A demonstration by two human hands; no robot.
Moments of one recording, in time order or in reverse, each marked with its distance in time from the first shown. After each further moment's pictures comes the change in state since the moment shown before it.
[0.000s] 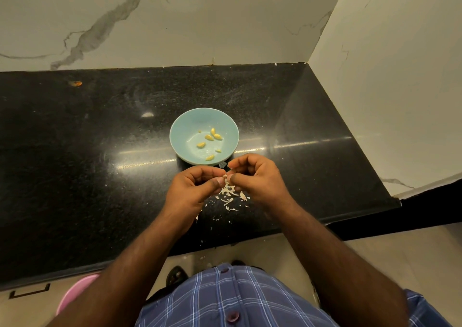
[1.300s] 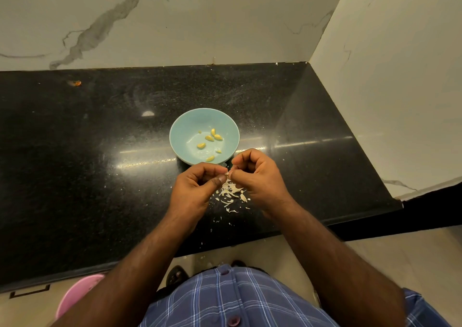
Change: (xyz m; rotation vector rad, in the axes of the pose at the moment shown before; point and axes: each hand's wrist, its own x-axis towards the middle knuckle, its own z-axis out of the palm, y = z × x) left_hand 0.006 -0.005 0.007 0.023 0.041 0.106; right_hand 0.006 0.001 0.002 0.099 0.018 -0.034
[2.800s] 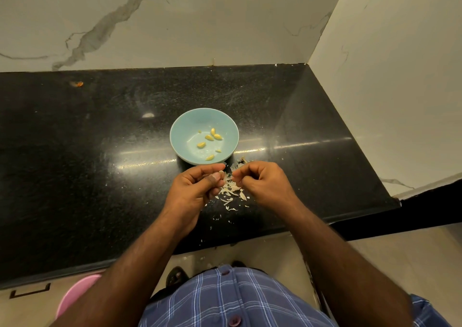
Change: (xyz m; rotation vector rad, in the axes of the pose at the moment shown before) left_hand -0.007 0.008 -0.001 -0.231 0.006 -0.222; right_hand -0.006 0.007 -0.020 -0.434 -0.037 0.002
